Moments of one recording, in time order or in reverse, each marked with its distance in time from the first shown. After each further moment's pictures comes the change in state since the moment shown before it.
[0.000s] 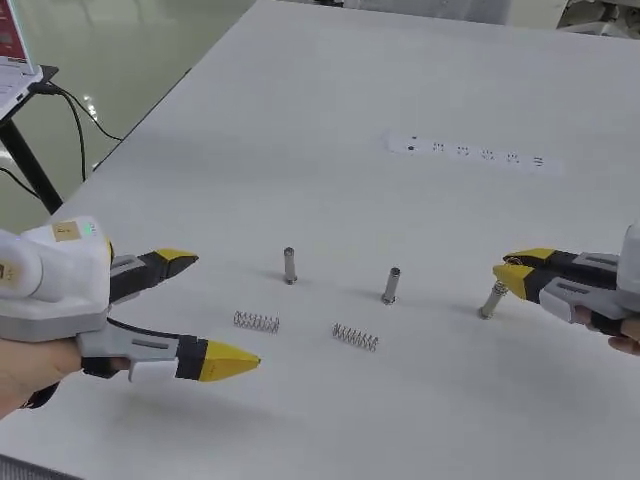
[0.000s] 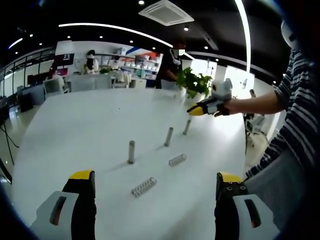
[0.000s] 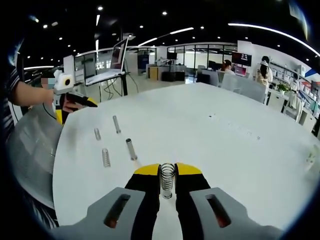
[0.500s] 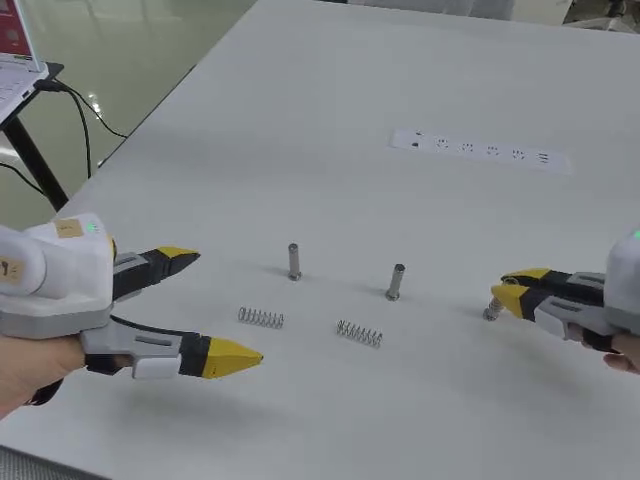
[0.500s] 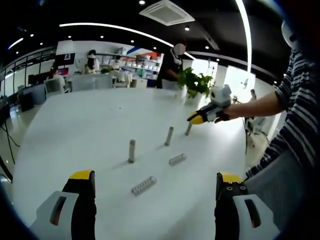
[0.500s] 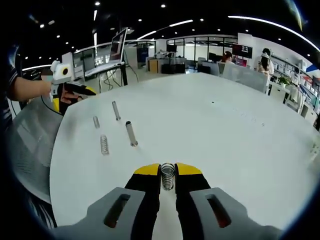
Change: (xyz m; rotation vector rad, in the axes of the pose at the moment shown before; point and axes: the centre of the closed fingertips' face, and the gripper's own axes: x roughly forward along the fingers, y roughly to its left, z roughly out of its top) left arm -0.002 -0.001 -0.001 -0.003 0.001 0.006; right arm 0.010 0.005 -0.034 0.019 0.068 0.009
